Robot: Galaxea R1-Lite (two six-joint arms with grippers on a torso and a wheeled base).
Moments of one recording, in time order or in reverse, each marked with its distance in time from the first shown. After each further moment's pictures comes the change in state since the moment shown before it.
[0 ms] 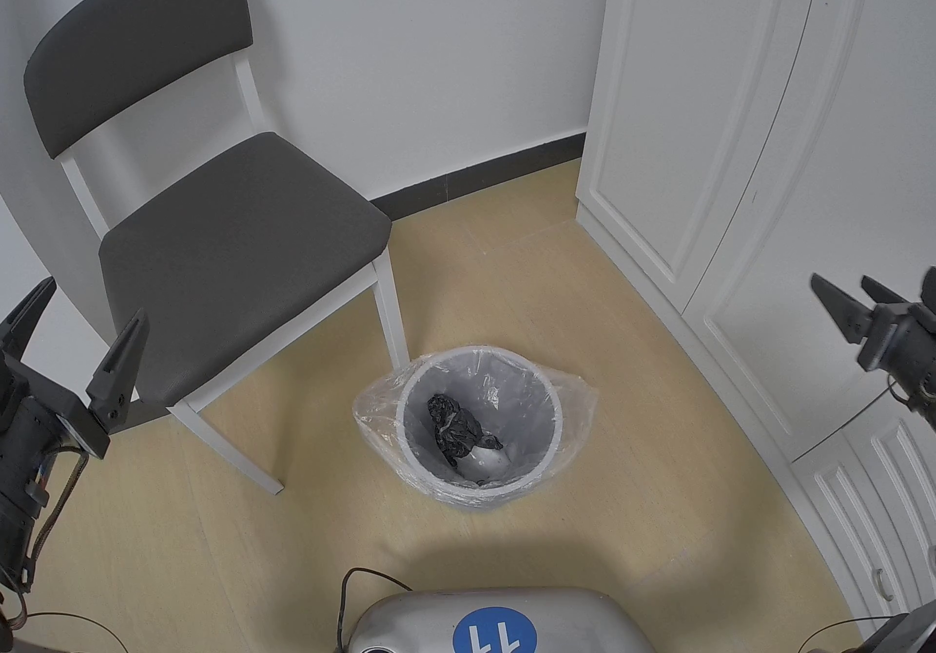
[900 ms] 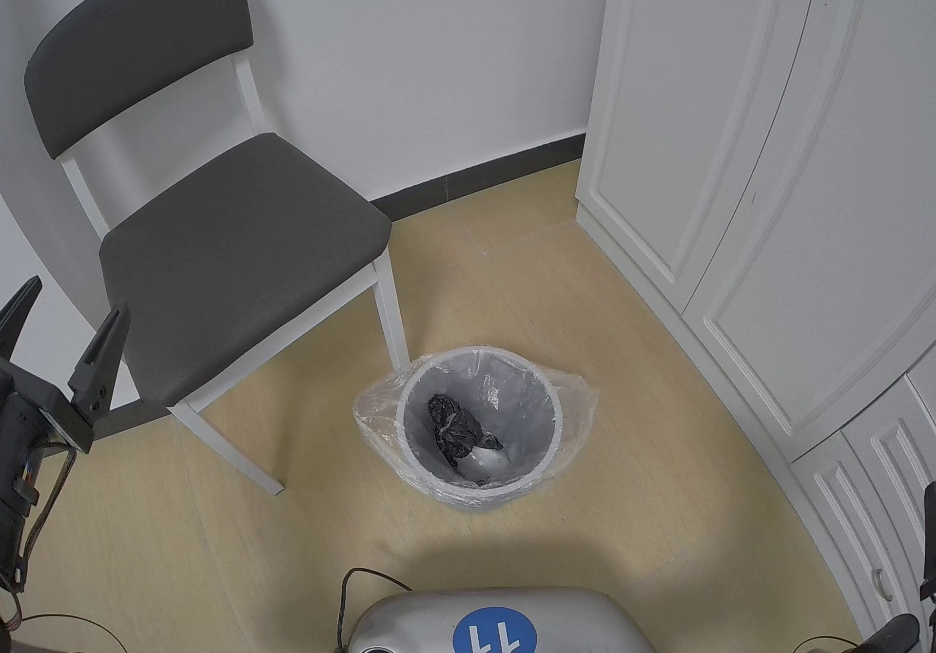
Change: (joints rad) left arm 0.031 -0.032 0.003 0.001 -0.003 -0.031; right arm -0.091 -1.159 0.328 0.585 0.029 0.071
